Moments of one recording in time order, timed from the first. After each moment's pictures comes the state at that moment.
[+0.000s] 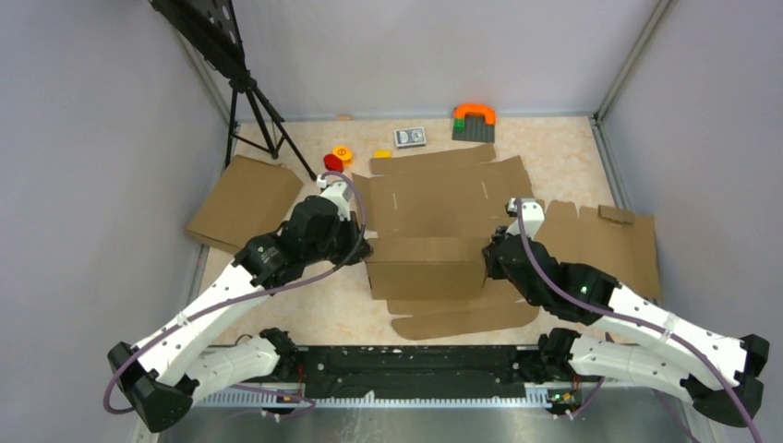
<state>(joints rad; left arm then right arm) -0.72 0.97 0.97 -0.68 0.03 -0.61 1.03 0.78 0.80 -0.68 0.62 0.69</state>
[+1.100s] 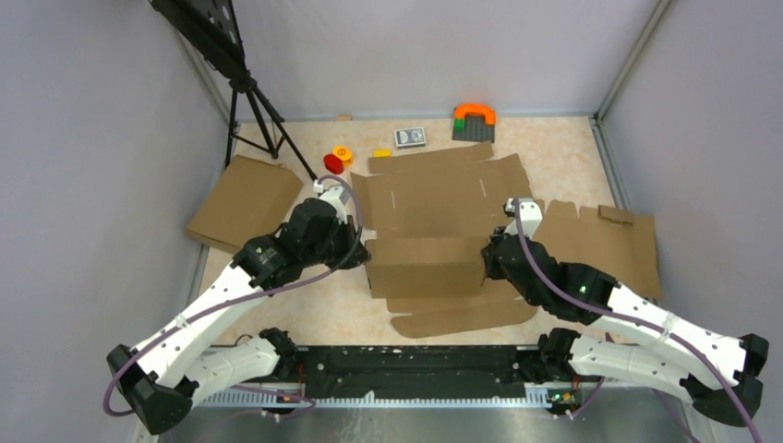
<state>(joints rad) -0.71 0.95 0.99 -0.74 0.04 -0.66 1.03 0.78 0.80 -0.67 0.62 0.67</state>
